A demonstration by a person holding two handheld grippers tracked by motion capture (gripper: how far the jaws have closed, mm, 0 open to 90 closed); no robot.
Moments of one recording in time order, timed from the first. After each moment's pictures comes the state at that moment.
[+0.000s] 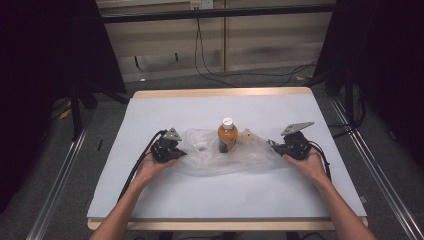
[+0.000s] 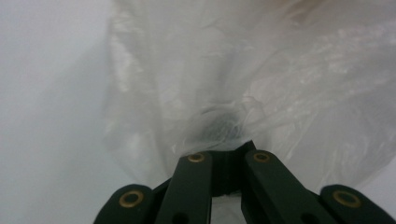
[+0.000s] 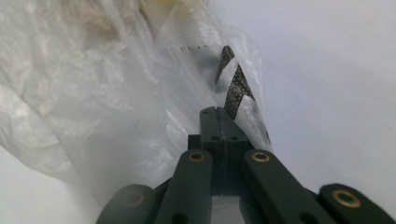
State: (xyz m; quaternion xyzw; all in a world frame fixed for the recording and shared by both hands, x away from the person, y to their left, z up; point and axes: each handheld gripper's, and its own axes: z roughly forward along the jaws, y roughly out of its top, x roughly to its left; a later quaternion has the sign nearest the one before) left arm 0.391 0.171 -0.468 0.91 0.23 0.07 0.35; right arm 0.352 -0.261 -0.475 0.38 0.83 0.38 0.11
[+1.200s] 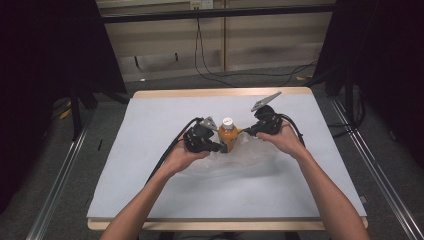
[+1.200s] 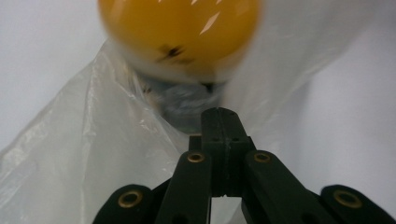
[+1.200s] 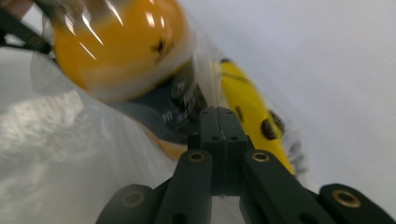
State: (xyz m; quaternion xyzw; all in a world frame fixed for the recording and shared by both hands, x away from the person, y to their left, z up) left arm 0.392 0.066 -0.417 0.94 0.17 0.04 0.31; right arm 0.414 -0.183 -0.420 0.30 0.88 0.38 0.01
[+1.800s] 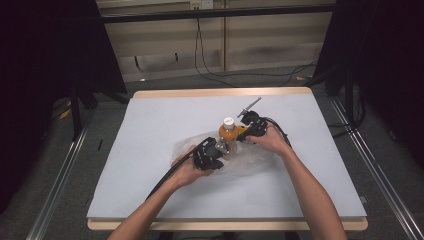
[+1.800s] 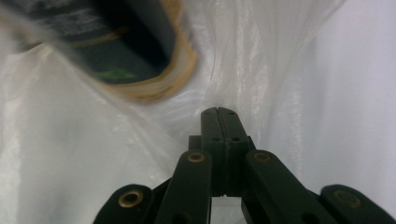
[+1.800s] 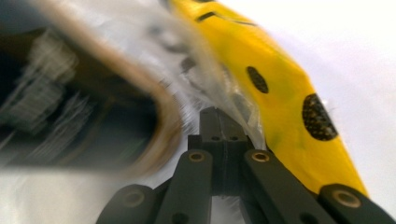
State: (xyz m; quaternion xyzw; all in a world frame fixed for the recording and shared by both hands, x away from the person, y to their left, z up) left arm 0.353 0.047 -0.459 0.96 0.10 0.05 0.24; right arm 0.452 -0.157 -0.472 0.34 0.89 0.30 -0.02
